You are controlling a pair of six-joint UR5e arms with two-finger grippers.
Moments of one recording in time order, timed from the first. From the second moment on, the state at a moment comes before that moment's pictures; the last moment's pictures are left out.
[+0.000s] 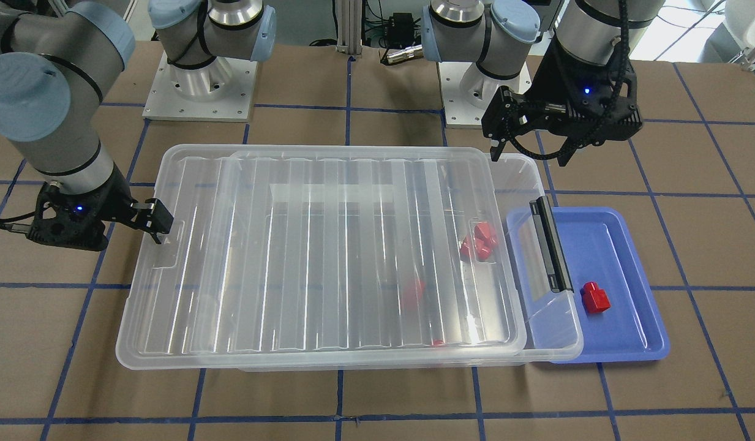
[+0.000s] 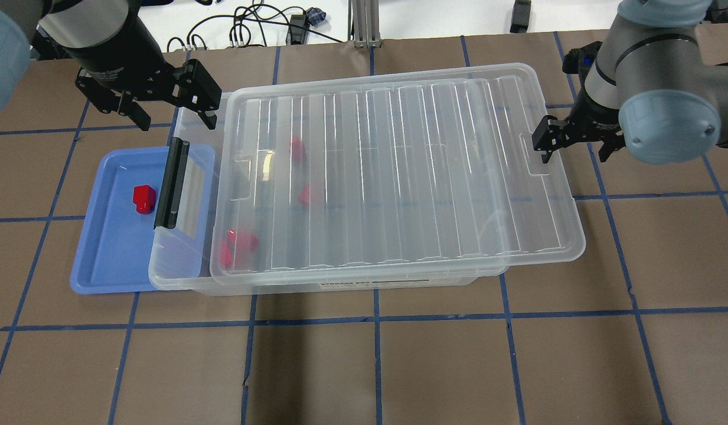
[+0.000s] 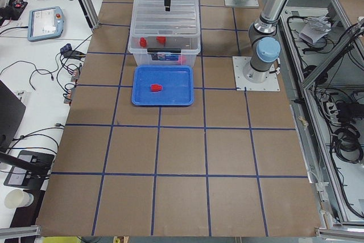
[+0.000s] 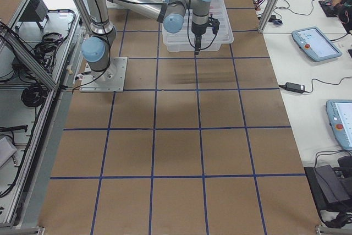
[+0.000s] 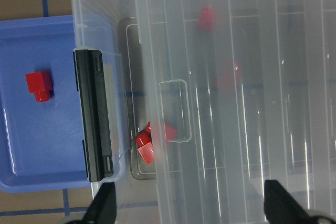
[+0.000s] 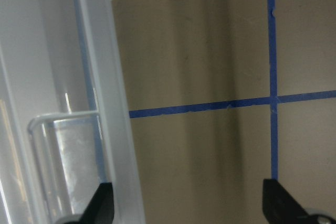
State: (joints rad) left arm -1.55 -1.60 -1.50 -1.59 1.55 0.06; right arm 1.40 -1.43 1.80 -1.96 -1.65 -0.11
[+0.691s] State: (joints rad) left arm -1.42 -1.64 -1.55 -1.59 1.56 0.16; right arm 1.27 -1.43 1.80 -1.96 -1.66 -0.29
